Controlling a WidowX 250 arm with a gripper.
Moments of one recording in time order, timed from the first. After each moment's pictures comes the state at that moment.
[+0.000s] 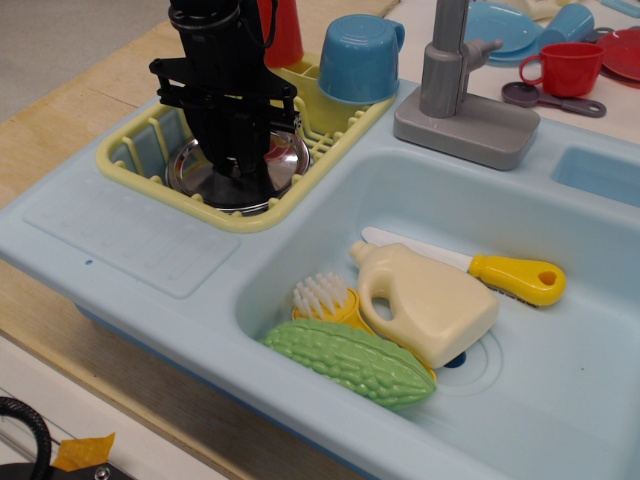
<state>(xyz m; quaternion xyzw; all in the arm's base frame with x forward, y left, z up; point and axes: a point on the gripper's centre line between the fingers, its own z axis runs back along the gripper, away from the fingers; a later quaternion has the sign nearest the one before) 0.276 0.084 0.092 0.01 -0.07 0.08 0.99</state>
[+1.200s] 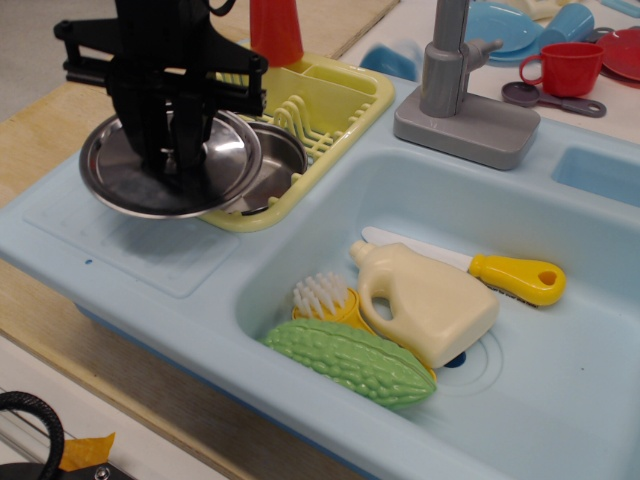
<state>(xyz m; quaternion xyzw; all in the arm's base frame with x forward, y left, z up) 0.199 0.068 0.145 0.07 -0.06 0.21 0.97</state>
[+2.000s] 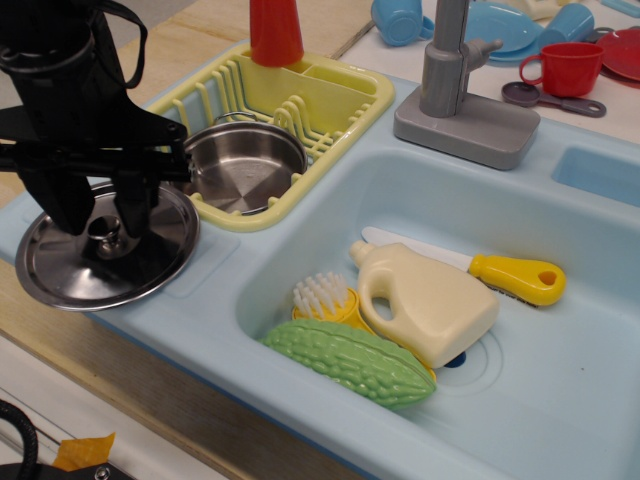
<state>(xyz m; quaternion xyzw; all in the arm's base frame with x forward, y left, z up) 0.164 0.078 0.126 0.03 -0.07 0.23 0.97</state>
